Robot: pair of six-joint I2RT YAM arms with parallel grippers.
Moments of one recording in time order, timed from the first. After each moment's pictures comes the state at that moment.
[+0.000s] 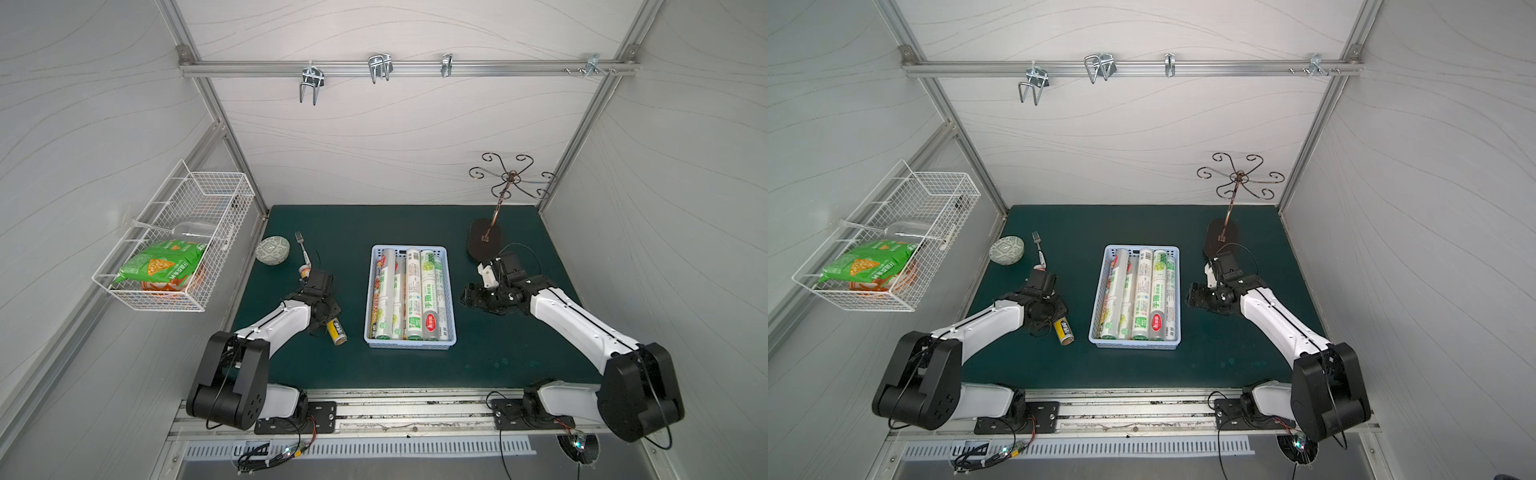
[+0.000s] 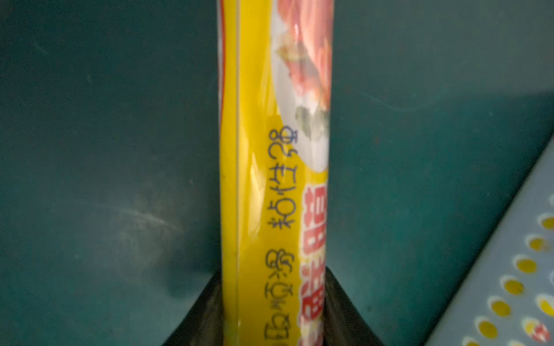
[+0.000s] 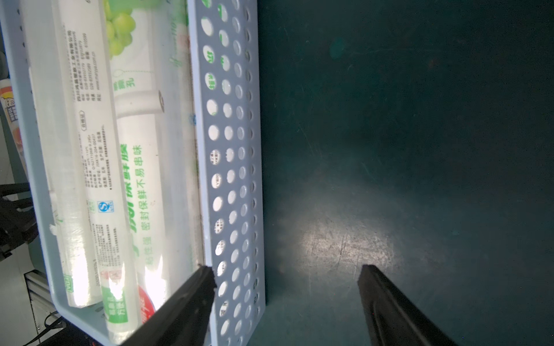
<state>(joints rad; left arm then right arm) -0.21 1.33 0.64 -0.48 -0.07 -0.79 0.36 1.28 0.84 -0.66 -0.26 0.44</state>
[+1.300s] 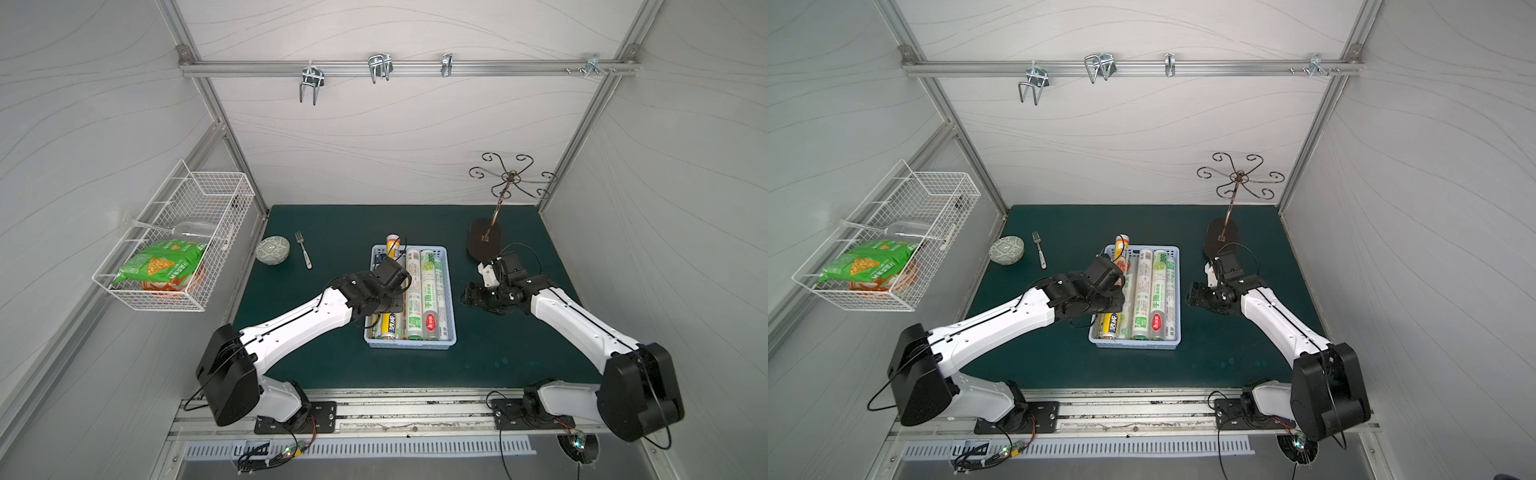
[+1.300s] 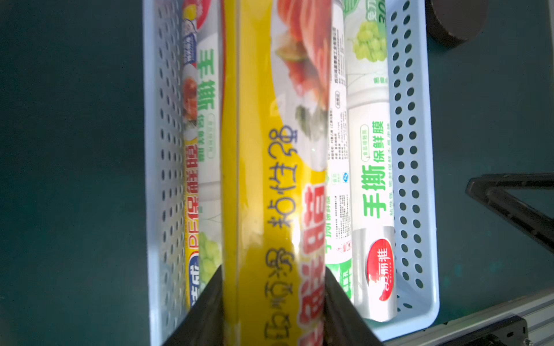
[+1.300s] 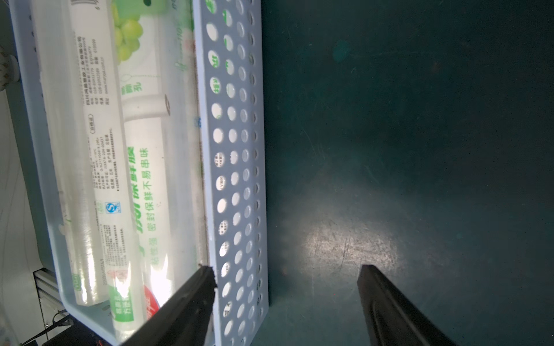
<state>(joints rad) -0.84 1.45 1.15 -0.76 -0.17 -0.78 0.36 1.28 0.84 -0.65 -0.28 0.44</state>
